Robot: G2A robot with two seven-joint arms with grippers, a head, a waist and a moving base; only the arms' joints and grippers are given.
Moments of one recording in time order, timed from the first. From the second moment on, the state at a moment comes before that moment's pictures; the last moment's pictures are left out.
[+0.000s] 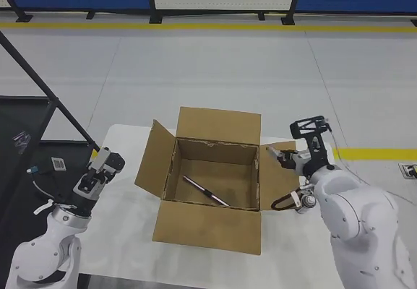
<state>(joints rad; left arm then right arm) 1.28 -1.27 -1.77 -1.82 -0.12 -0.28 -0.52 -0.86 -1.37 1.37 -1.88 -1.29 -0.05 1.00</state>
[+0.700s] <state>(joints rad) 1.35 -1.25 -1.87 -1.85 -0.19 -0.31 -0.46 -0.23 -1.62 0.64 -0.90 -0.92 -0.26 1.04</state>
